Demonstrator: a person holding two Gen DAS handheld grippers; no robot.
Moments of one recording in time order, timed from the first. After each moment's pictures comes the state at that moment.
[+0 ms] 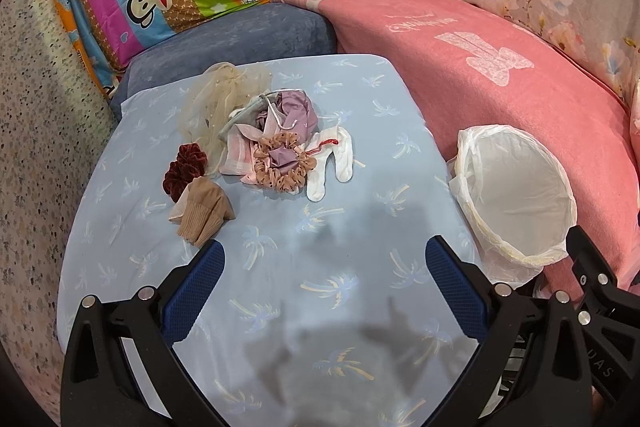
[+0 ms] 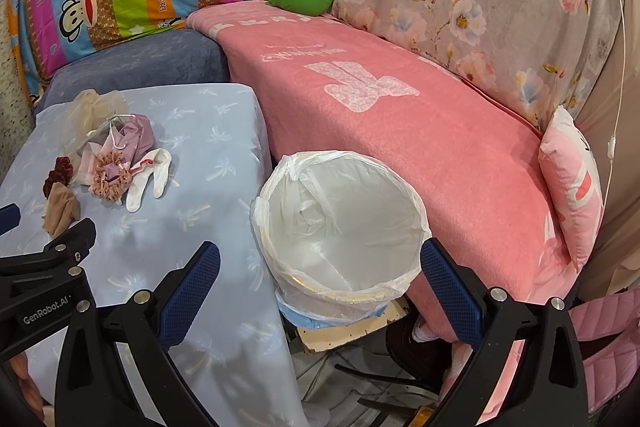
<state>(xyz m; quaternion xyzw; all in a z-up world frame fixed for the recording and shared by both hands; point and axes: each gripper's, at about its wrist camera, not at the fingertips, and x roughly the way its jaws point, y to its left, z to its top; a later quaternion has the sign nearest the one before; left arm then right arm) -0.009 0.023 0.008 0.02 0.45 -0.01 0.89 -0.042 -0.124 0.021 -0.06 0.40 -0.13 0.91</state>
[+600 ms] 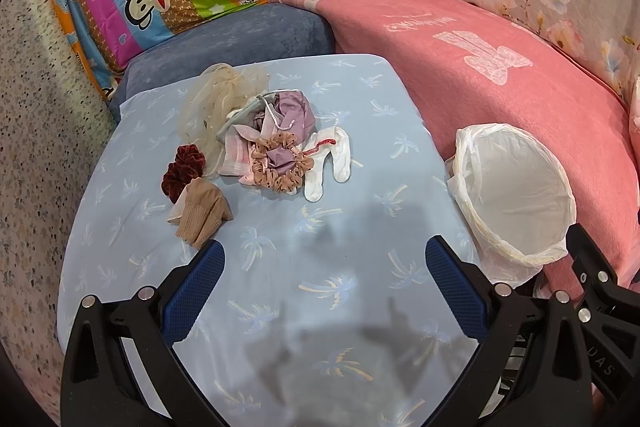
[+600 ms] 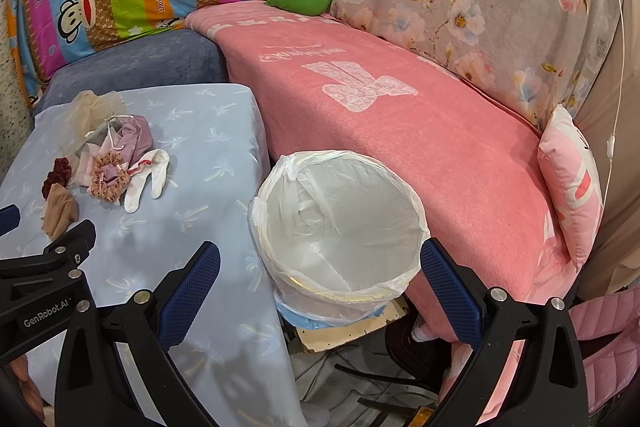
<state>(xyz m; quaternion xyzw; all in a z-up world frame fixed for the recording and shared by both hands) -0.008 0.020 0.009 0.02 0.45 -0.01 0.89 -0.042 -0.123 0.021 -0.06 0.40 -0.13 0.91</state>
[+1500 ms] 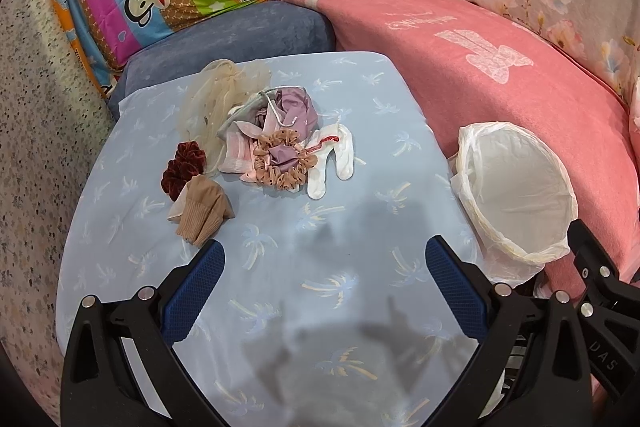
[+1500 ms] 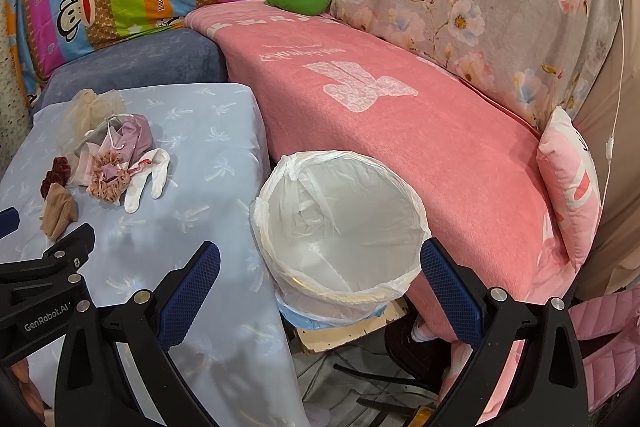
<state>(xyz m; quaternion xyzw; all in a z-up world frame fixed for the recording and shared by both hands) -0.008 0.023 0.007 0.02 0.45 -0.01 0.89 -0.042 -0.122 0.021 -0.06 0.39 -0.13 0.91</state>
